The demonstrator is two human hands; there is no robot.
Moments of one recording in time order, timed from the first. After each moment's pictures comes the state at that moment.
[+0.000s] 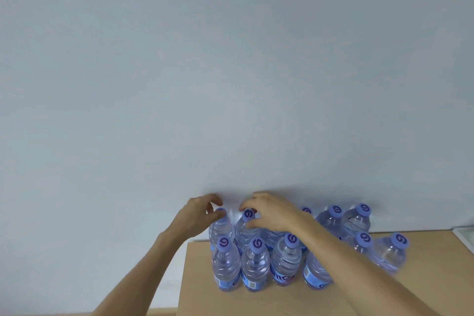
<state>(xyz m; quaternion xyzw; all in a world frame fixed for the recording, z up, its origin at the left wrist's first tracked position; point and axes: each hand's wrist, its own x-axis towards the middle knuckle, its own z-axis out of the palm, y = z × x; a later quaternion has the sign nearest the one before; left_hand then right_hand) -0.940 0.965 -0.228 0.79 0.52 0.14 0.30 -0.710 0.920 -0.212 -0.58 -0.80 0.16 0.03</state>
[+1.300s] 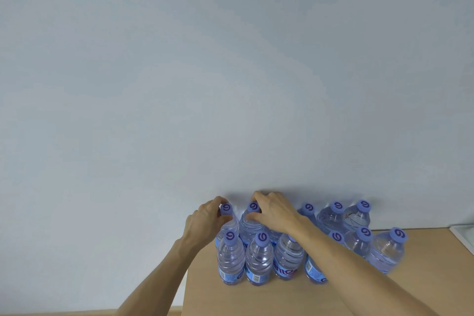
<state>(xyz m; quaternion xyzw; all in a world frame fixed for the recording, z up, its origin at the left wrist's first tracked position) -0.934 0.943 -0.255 0.80 0.55 0.15 0.20 -0.727 0.911 -0.227 -0.65 -0.75 0.09 0.06</state>
